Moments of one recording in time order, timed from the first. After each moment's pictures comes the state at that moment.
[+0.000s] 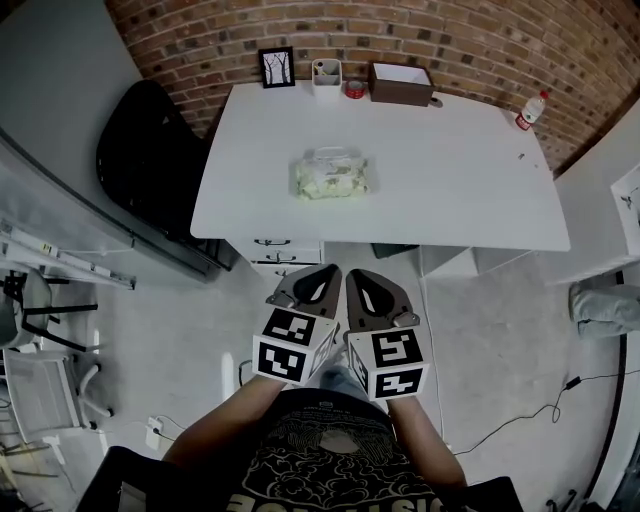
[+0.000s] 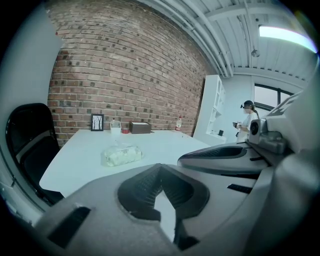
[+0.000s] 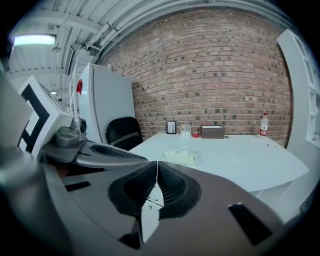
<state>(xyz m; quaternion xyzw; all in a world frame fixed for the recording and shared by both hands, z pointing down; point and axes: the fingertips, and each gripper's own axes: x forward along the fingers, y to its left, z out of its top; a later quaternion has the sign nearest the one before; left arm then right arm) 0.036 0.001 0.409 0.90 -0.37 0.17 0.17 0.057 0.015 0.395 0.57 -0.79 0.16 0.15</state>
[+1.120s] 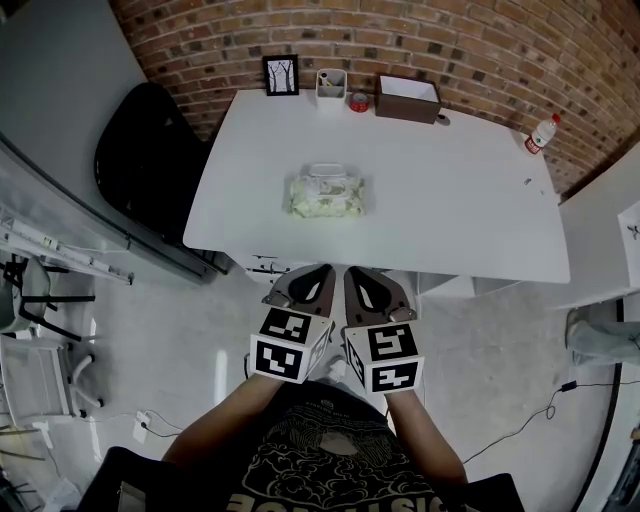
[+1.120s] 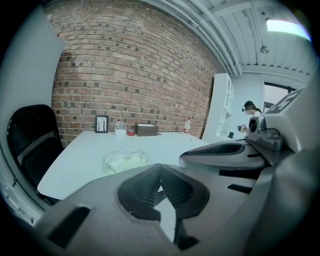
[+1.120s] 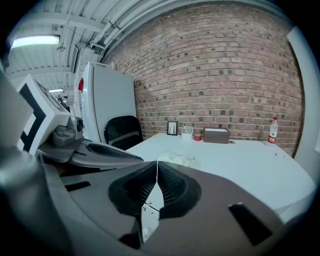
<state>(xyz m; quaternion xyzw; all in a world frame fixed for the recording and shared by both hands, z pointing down) 0.063 -0.048 0.412 0.88 -0.41 0.17 0.18 0.092 -0.038 0.398 0.54 -0.81 0.15 0.17</state>
